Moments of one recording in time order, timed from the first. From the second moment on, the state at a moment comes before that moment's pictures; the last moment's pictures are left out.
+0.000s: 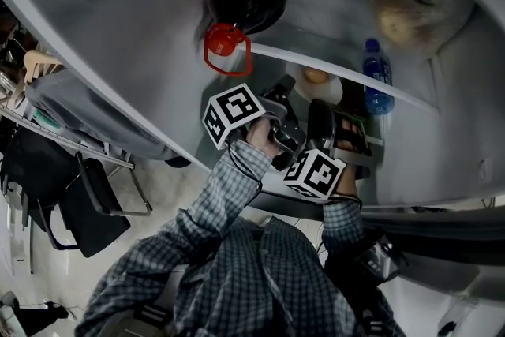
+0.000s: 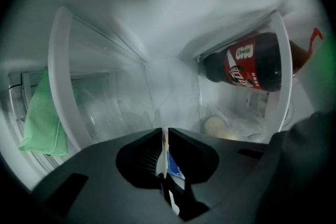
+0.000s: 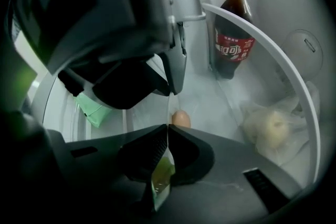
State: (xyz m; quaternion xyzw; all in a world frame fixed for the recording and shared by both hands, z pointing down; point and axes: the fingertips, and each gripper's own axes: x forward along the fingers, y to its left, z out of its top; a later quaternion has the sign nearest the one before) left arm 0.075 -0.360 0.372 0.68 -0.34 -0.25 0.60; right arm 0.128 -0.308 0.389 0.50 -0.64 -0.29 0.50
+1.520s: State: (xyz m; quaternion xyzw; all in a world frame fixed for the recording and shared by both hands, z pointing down) left arm 0.048 -0.230 0.352 0.84 -0.25 -0.15 0.46; right arm 0.134 -0.315 0.414 0.39 -0.67 -0.26 0.58
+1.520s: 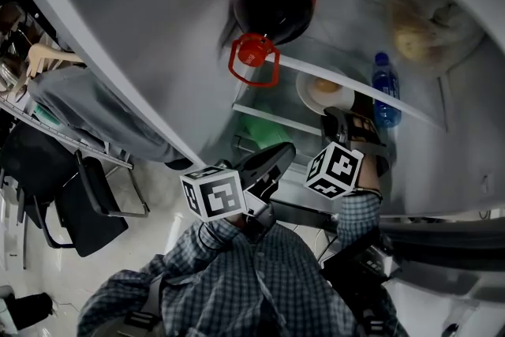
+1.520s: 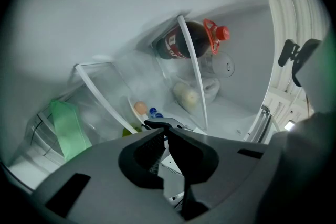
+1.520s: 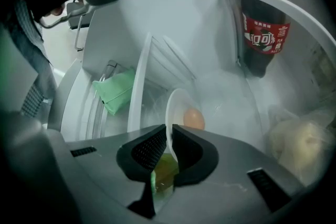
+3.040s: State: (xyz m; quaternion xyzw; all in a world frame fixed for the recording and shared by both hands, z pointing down) left arm 0.096 -0.287 0.363 0.86 -0.28 -0.11 0.42; right arm 0.126 -0.297 0.403 0.38 -0.71 -0.20 0.55
